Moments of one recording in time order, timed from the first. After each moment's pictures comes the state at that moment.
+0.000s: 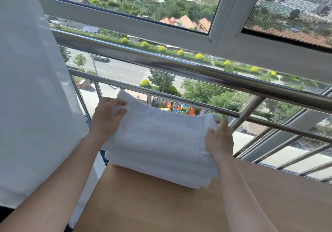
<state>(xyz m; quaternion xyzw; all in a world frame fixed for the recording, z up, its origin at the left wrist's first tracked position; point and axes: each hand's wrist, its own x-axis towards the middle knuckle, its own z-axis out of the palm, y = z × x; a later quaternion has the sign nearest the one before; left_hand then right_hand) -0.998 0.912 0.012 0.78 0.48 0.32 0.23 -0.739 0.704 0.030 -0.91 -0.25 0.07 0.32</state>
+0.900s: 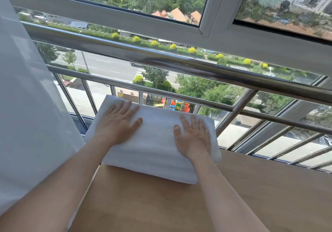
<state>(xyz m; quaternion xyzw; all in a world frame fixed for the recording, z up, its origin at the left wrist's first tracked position) -0.957 0.895 -0.005 0.91 0.41 -0.02 0.09 -0.766 0.723 -0.002 -0.90 -0.40 0.14 0.07</state>
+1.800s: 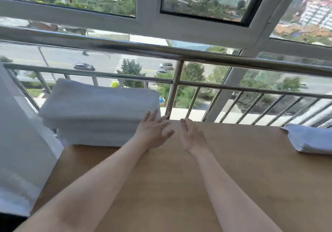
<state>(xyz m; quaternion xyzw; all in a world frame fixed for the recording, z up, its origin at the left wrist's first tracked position) -0.826 0.640 -0.009 0.98 0.20 -0.03 0.10 -0.729 0.499 0.009 -0.90 -0.28 0.16 0.29</state>
